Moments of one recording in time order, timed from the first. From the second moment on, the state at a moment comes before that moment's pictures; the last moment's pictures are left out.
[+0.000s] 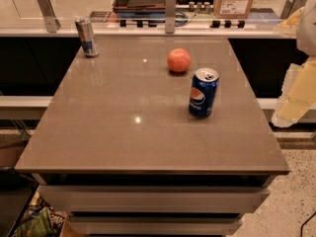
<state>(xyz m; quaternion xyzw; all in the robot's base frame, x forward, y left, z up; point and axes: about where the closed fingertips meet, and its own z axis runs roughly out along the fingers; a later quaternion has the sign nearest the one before) 0.436 -0.206 1.008 -0.60 0.77 -0.07 0.20</state>
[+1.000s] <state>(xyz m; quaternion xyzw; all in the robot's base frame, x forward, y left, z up) 0.448 -0.202 0.992 -0.59 0.78 -0.05 0.23</state>
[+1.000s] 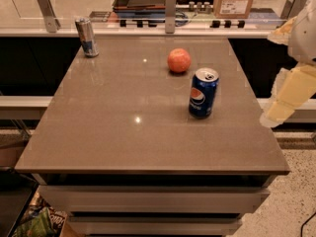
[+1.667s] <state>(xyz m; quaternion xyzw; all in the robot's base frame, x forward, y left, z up) 0.478 -0.196 0.957 -0.51 0.81 0.00 0.30</state>
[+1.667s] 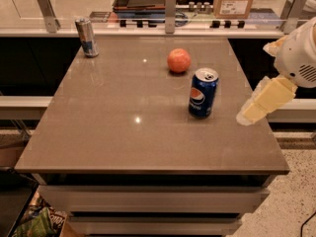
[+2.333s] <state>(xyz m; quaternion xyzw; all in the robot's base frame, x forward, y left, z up) 0.503 -0.197 0.942 -0.44 0.81 0.03 0.38</state>
